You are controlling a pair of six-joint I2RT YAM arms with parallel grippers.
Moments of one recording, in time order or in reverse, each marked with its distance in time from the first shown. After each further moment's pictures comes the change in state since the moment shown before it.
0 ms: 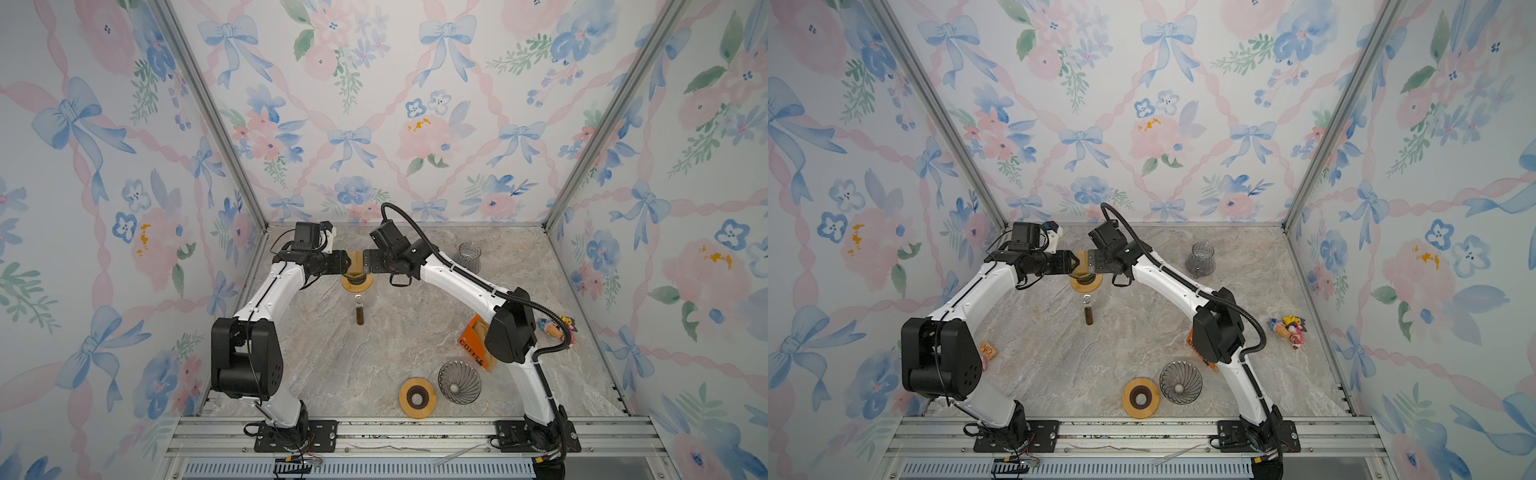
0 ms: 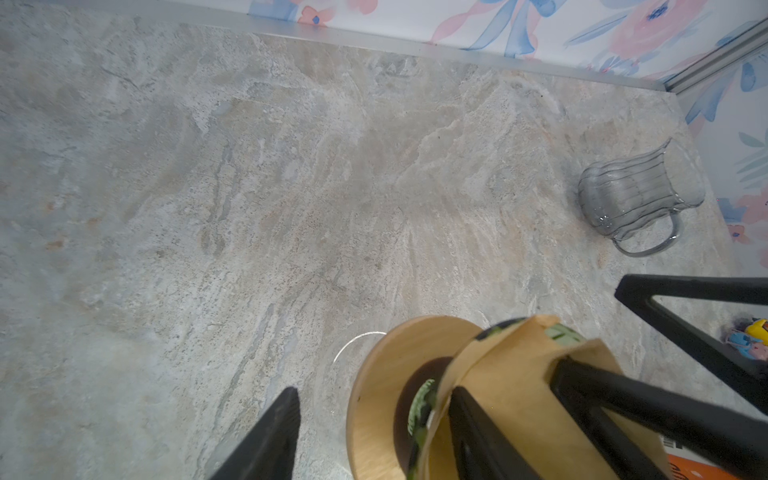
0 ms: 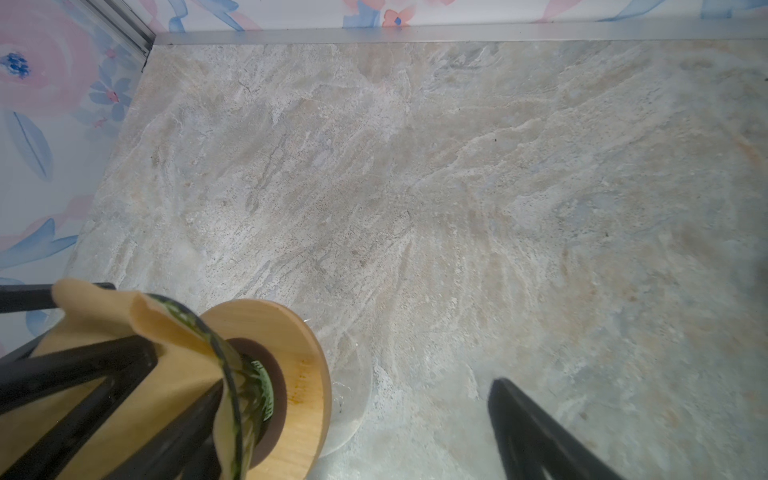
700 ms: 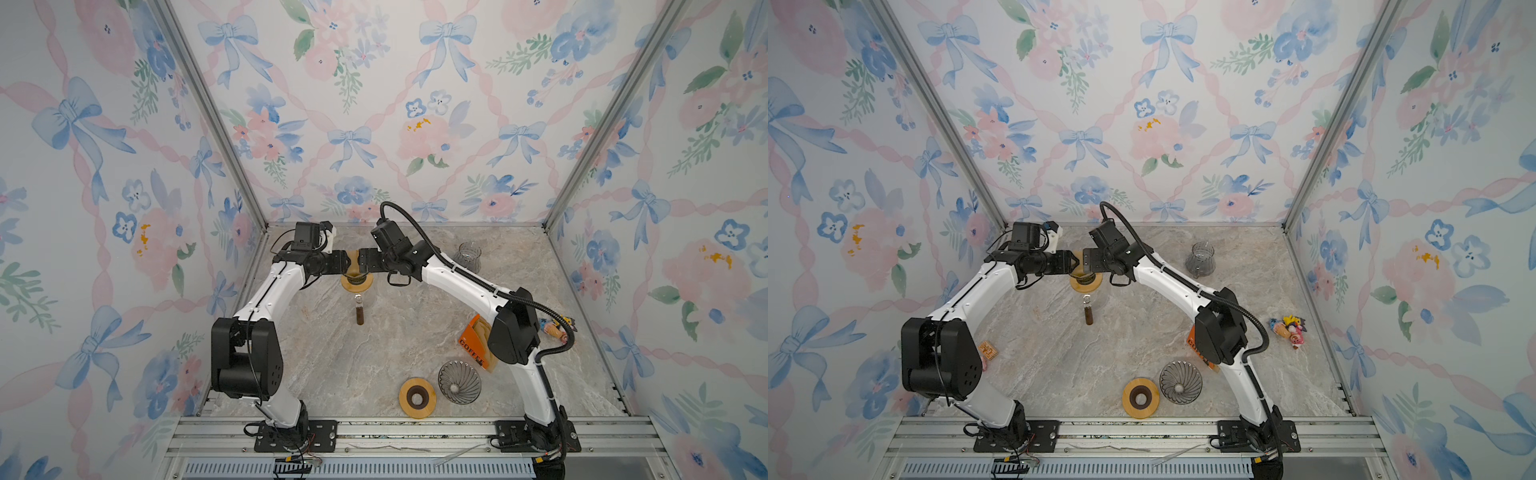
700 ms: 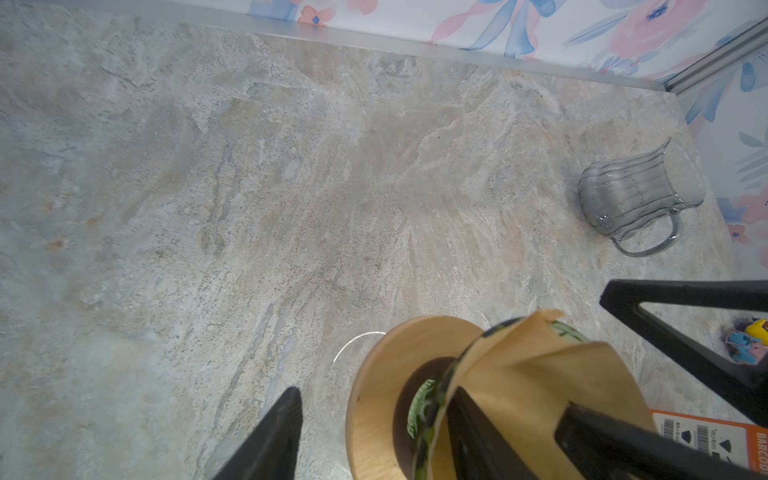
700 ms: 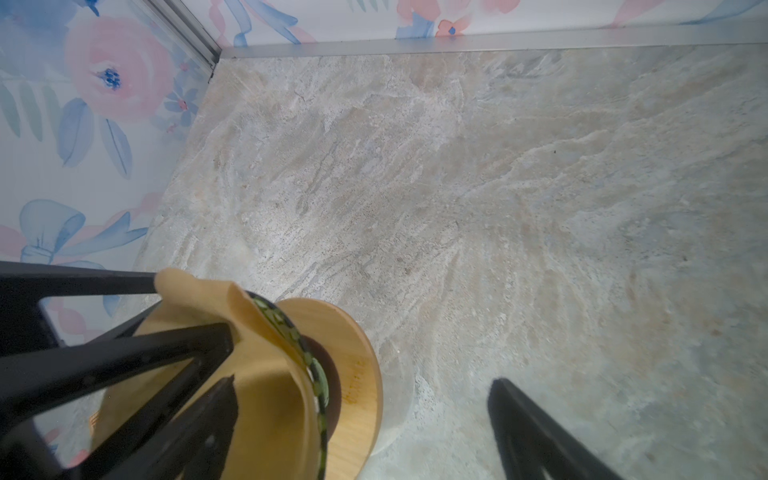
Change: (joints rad) left arm -0.001 0.000 0.000 0.000 0.000 0.000; right arm 0.002 -0.023 -0.012 0.093 -0.102 -0.012
